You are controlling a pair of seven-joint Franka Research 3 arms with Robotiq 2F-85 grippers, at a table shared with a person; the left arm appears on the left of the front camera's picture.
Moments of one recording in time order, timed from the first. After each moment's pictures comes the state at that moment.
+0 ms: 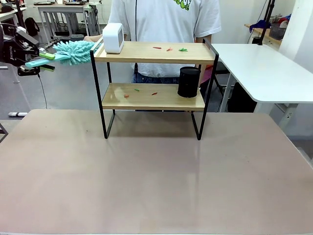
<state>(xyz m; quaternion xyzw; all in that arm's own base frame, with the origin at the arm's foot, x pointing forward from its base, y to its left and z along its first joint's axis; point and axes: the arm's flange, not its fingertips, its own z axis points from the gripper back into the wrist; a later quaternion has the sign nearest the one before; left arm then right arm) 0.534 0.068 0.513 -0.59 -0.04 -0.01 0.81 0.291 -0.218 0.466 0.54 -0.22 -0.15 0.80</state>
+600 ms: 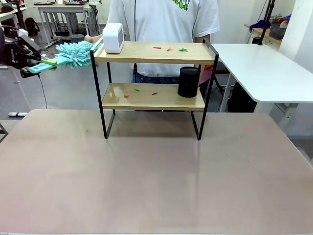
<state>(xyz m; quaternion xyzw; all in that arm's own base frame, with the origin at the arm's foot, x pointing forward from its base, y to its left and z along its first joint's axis) 0.531 0.067 0.506 -0.59 -0.04 -0.02 0.80 0.291 -0.218 0.466 0.54 -0.22 -0.15 0.80</state>
